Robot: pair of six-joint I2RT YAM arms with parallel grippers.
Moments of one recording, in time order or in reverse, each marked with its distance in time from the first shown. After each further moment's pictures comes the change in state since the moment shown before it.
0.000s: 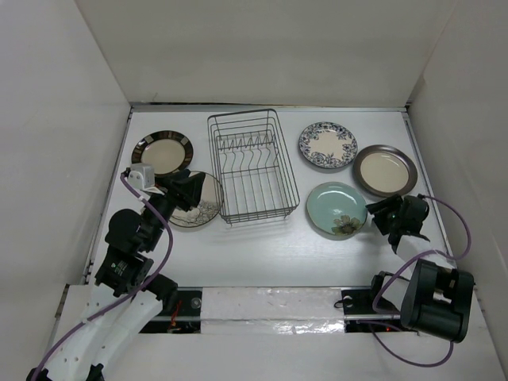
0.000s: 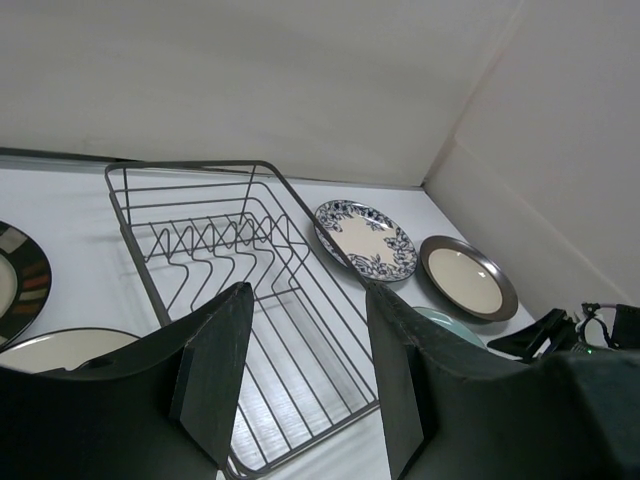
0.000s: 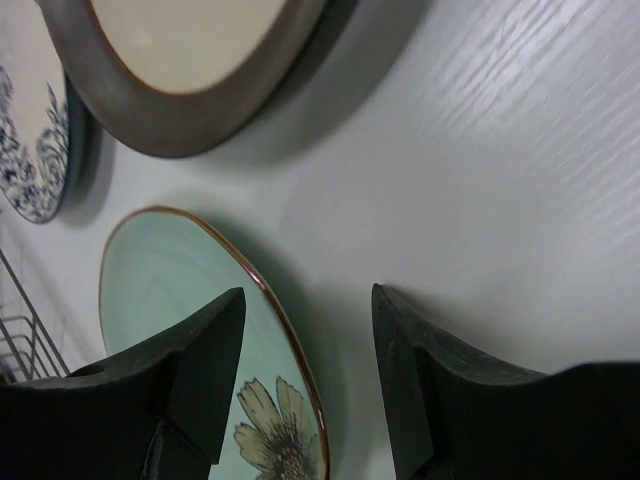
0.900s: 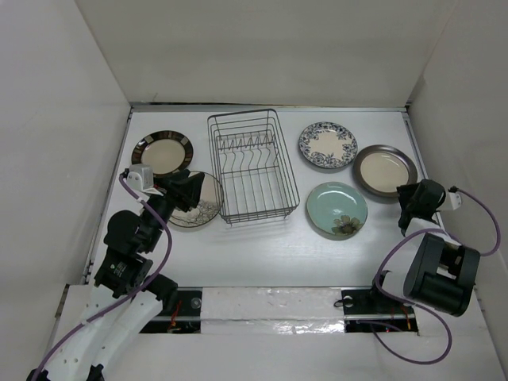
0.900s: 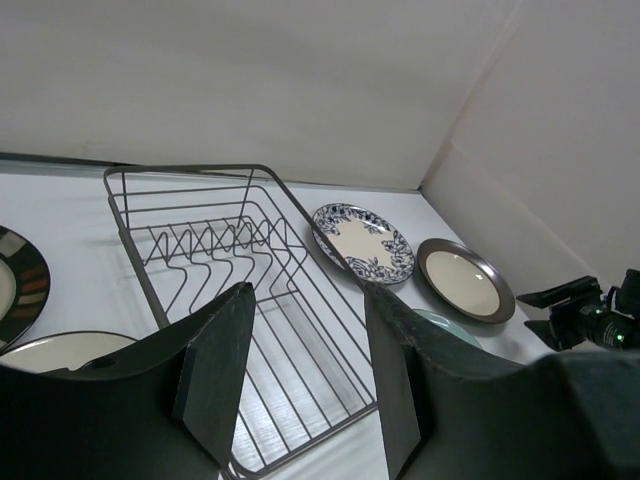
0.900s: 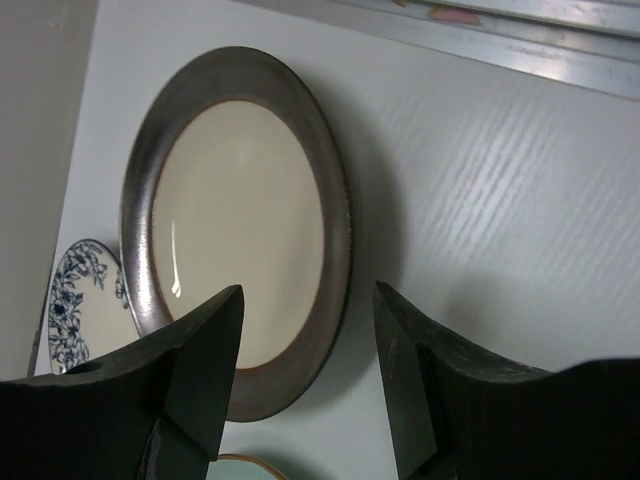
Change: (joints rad) left arm 0.000 -0.010 0.000 0.000 0.002 0.000; right arm -0.089 0.172 0.185 0.150 0.336 0.090
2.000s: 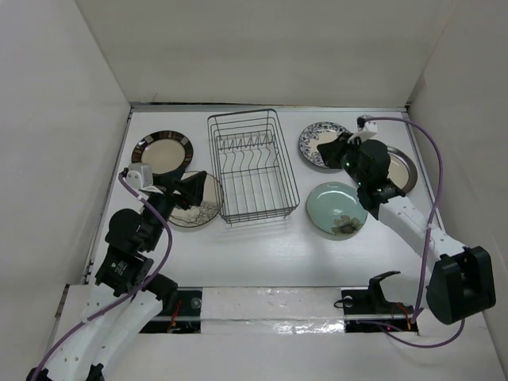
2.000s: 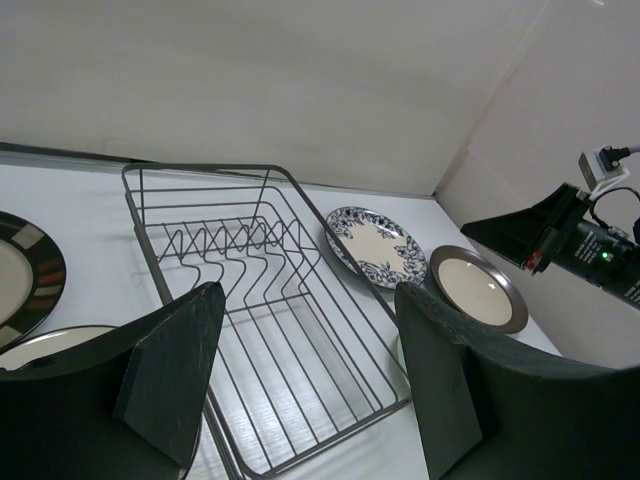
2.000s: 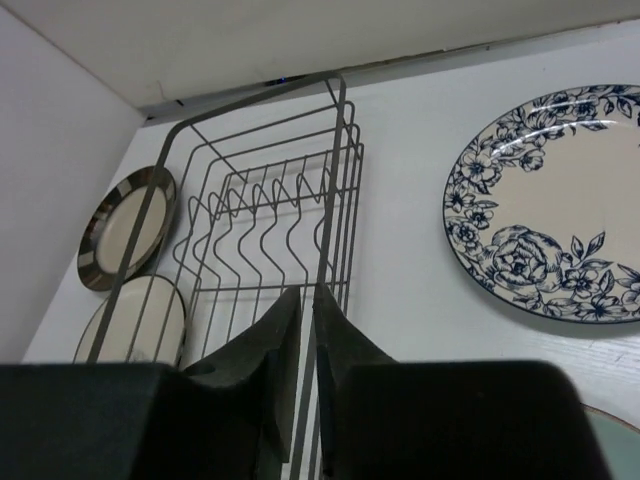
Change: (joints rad) left arm 0.000 0.016 0.000 0.000 -0.044 -0.005; right arm 0.734 -0.025 0.376 -0.026 -0.255 -0.423
